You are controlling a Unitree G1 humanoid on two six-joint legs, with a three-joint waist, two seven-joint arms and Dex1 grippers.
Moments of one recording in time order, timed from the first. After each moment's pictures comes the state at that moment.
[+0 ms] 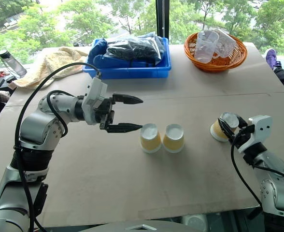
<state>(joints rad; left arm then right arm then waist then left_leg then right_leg) -0.55 0.73 -0.07 -0.14 -0.54 0.43 -1.29 0.04 -0.46 -0.31 -0.32 0.53 0.32 0.54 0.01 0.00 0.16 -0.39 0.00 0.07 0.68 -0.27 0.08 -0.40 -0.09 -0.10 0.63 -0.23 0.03</state>
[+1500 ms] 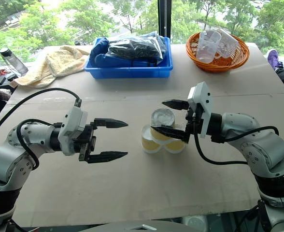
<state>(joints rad) -0.15 0.87 0.12 -0.48 -0.67 0.49 -1.20 -0.42 -0.62 0.04 -0.55 0.81 0.74 0.73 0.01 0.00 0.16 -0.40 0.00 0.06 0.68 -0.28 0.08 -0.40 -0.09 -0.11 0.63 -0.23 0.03</state>
